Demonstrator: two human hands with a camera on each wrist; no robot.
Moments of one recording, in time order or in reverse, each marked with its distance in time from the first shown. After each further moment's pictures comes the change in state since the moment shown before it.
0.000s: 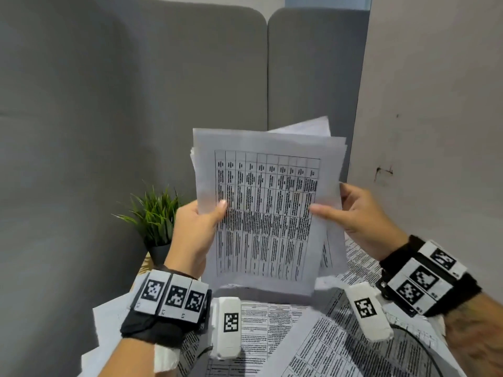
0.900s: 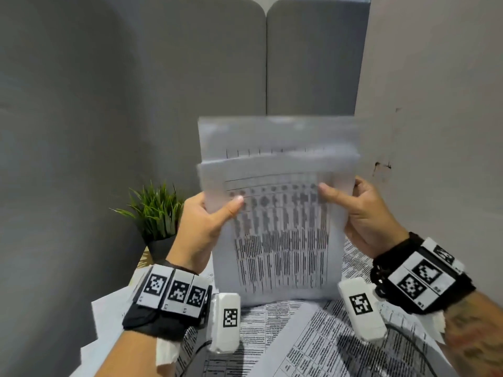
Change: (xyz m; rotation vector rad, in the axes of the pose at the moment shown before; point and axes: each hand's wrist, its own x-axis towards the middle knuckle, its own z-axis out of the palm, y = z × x) left_hand -0.008 -0.002 0.003 -0.129 -0.211 0.128; right_hand -0.001 0.002 0.005 0.319 0.099 0.001
